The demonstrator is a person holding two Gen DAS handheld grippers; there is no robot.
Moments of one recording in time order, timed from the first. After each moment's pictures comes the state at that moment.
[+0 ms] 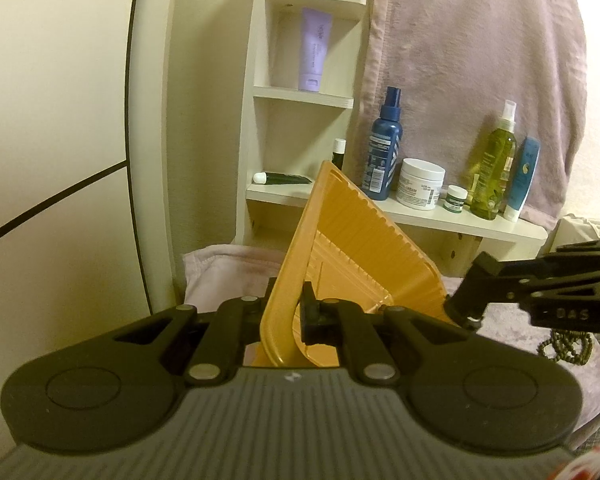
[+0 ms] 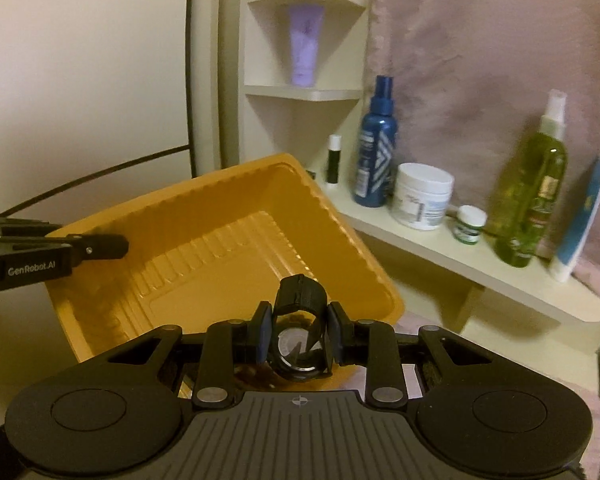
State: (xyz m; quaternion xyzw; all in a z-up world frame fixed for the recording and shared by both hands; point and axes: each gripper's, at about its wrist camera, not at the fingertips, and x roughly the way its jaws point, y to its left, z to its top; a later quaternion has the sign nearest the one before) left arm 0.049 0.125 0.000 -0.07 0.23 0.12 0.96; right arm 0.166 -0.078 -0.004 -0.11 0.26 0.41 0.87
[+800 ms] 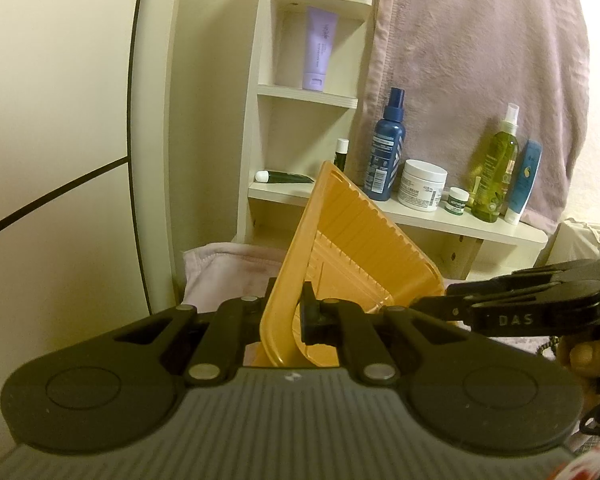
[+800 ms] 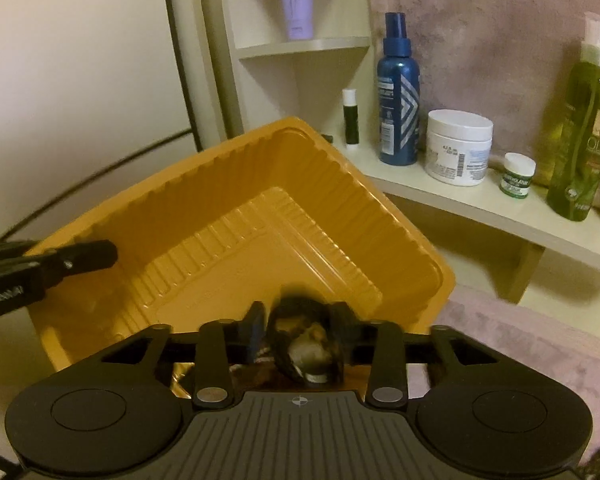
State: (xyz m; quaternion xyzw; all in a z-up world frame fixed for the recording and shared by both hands) left arm 0.050 0.128 -0.001 -0.08 0.23 0.12 0.96; right arm 0.199 -0.054 -0.030 -0.05 0.32 0.43 0.84
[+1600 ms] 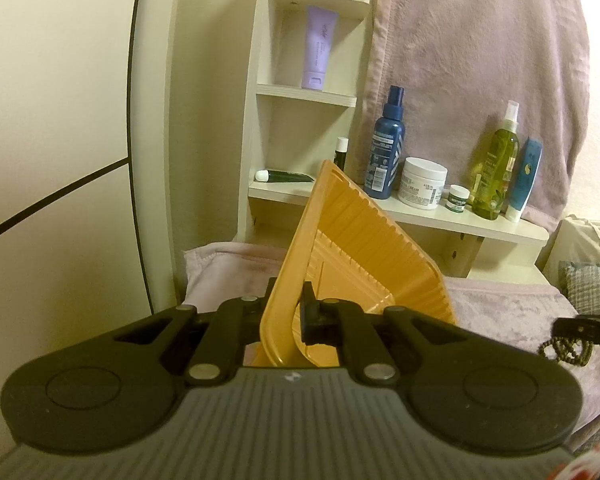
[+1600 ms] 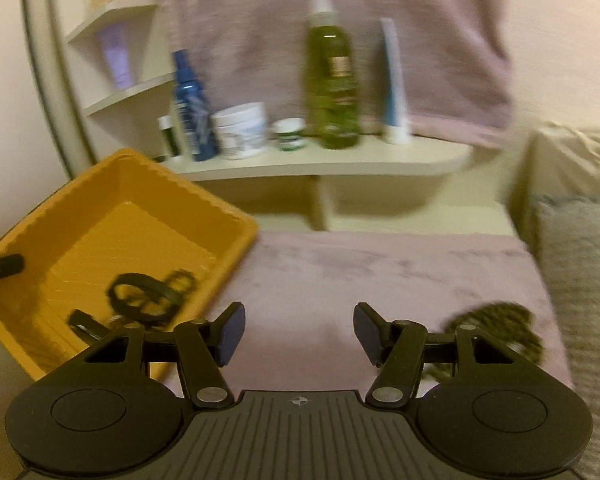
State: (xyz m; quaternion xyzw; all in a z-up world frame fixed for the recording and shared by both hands) left arm 0.051 0.127 0.001 -0.08 0.23 0.13 0.96; right arm 0.172 -0.198 -0.036 0.04 0.33 0.24 0.91
